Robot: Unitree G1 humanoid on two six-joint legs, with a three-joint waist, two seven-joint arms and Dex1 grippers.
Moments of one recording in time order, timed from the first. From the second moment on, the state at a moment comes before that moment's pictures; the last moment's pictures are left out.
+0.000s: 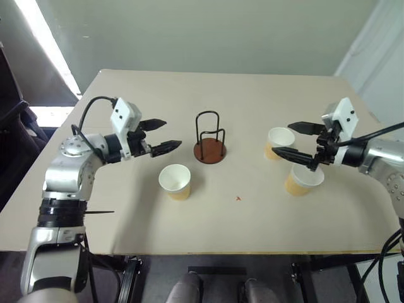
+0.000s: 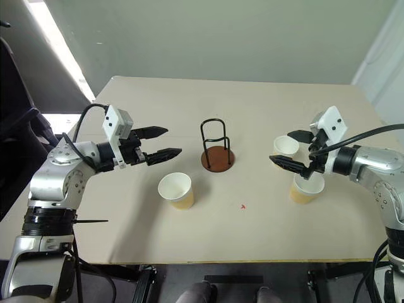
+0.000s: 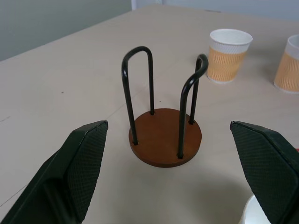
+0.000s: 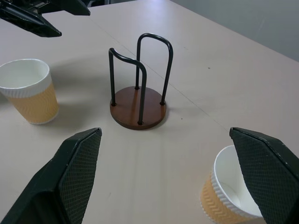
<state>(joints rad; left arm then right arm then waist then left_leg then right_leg) -0.68 0.71 0.06 0.20 -0.40 0.41 -1.04 -0.52 -0.87 -0.14 -0.29 0.60 0.75 0.84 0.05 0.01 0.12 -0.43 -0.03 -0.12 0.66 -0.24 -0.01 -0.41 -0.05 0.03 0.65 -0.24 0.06</state>
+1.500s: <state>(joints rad) -0.92 0.42 -0.06 0.69 -0.21 0.16 -1.07 -0.49 -0.89 -0.16 -0.33 0.59 0.80 0.79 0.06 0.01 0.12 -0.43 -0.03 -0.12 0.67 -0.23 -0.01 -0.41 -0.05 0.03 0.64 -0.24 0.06</state>
